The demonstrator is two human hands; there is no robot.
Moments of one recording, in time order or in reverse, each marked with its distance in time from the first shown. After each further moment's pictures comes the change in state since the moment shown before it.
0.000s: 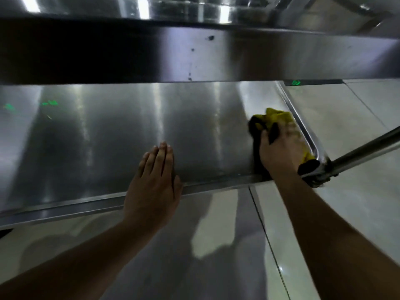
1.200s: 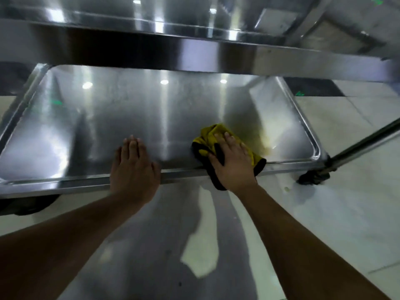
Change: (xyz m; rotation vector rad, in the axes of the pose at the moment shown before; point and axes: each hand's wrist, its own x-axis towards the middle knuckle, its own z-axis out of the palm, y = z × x) left_hand -0.044 -0.090 -0.031 -0.040 -0.040 -0.313; right_hand -0.131 -0.104 0.009 0.092 -0.290 -0.506
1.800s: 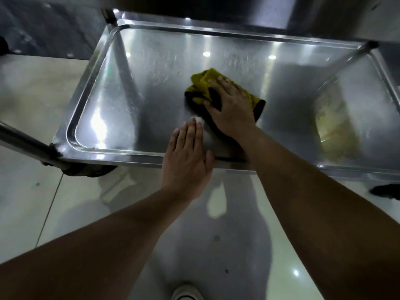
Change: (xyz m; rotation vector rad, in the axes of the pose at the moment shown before) left_hand -0.008 -0.031 0.012 -0.012 -0.031 0.056; right_hand 0.123 -0.142 0.058 0.056 0.025 -0.293
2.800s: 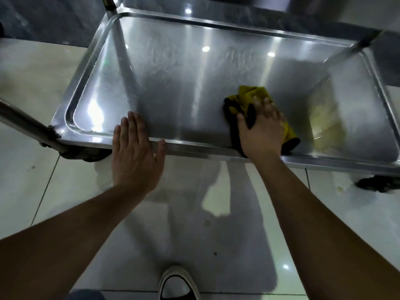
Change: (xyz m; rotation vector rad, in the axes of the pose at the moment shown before) left_hand -0.047 -0.060 -0.007 -0.007 0.106 -0.288; right_hand -0.095 0.038 -0.028 -0.153 0.092 0.378
